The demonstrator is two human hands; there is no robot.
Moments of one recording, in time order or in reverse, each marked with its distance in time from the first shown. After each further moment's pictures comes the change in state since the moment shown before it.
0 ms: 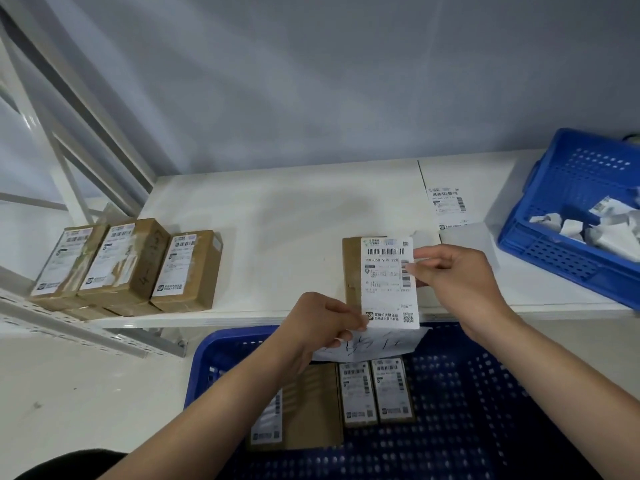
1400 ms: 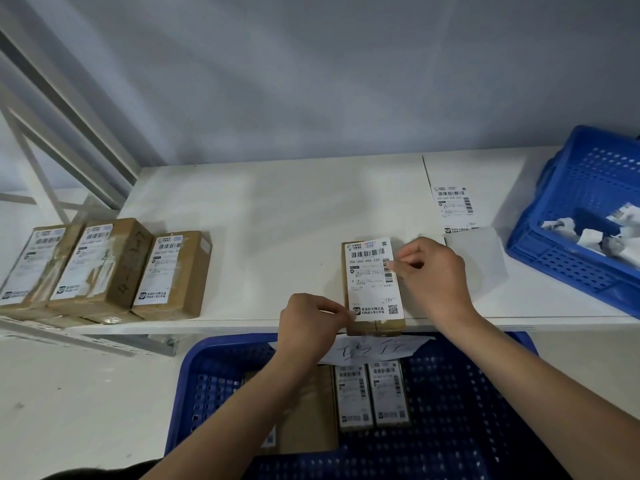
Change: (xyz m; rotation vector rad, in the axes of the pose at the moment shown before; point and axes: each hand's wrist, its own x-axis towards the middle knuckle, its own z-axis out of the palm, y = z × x) left_hand 0.037 -0.006 0.004 0.184 0.297 0.063; right_hand 0.047 0.018 0.039 -0.314 0.087 -0.184
